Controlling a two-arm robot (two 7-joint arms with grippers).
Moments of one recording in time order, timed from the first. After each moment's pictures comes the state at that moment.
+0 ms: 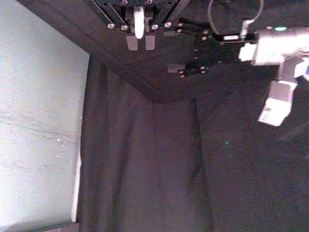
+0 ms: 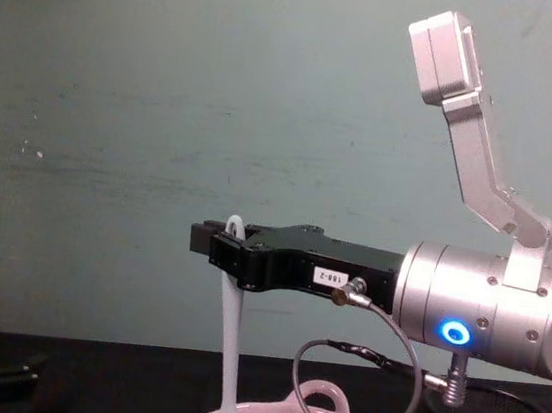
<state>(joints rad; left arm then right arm) -0.20 0.60 0.45 -1.41 -0.25 -0.12 0.03 0.58 0.25 -0.60 -1.24 0.45 -0.01 0.62</state>
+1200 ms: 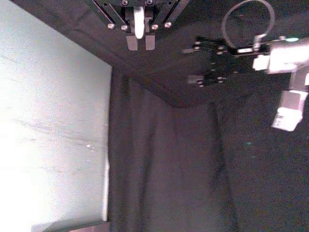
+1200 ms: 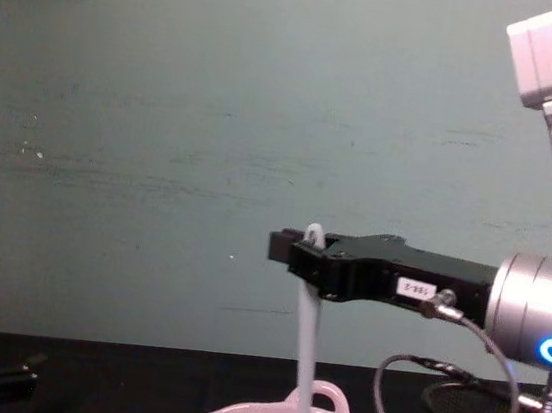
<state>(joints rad) -0.20 0.60 0.45 -1.41 -0.25 -0.12 0.03 0.47 0.36 -0.52 -1.40 0.46 0.04 0.55</state>
